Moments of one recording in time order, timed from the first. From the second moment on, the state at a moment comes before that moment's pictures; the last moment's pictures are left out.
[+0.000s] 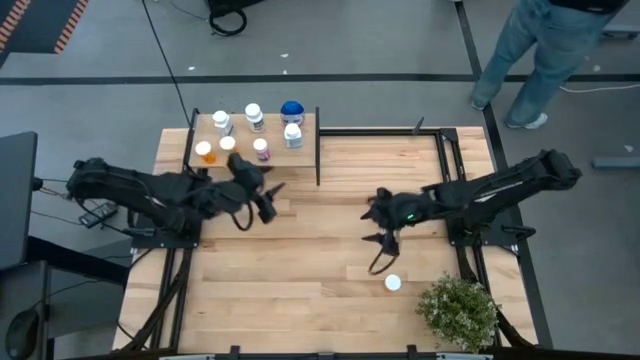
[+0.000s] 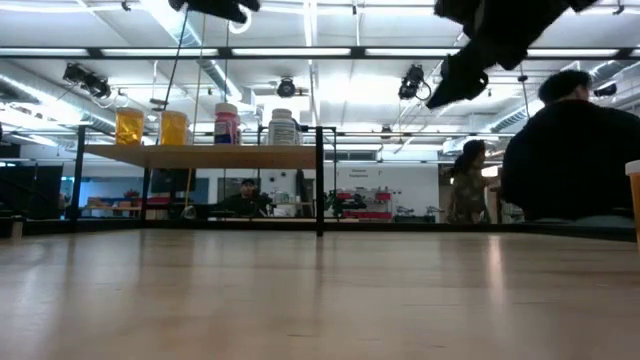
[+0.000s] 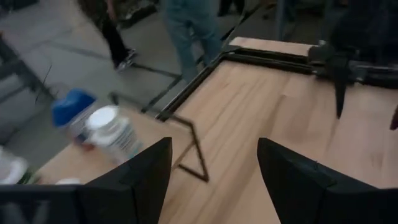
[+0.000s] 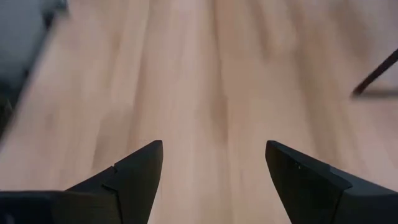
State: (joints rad) left arm -0.22 1.15 1.11 -0.50 -0.81 -0.26; right arm 0.20 1.20 0.81 -0.35 0.09 0.20
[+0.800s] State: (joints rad) left arm -0.40 1.47 1.11 -0.41 -0.73 -0.34; right arm 0.60 1.55 1.12 -0.92 0.11 0.71
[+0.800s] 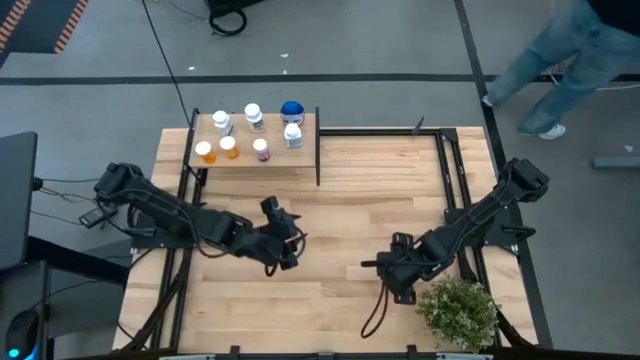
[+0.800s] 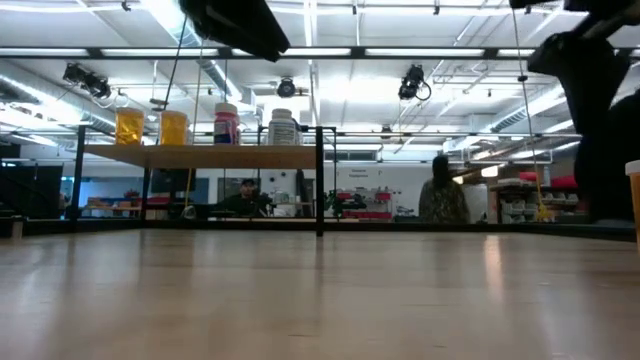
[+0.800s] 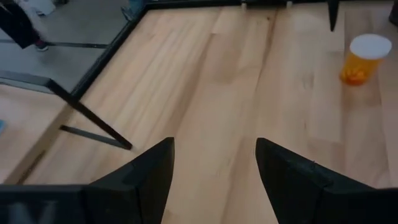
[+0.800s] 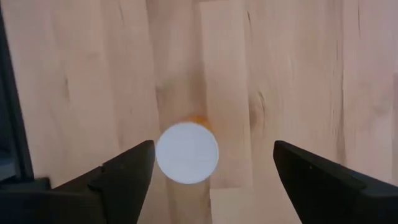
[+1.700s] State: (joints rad) left arm -0.41 1.62 1.11 -0.35 -0.73 -0.41; right arm 0.67 1.67 1.09 -0.86 0.15 0.81
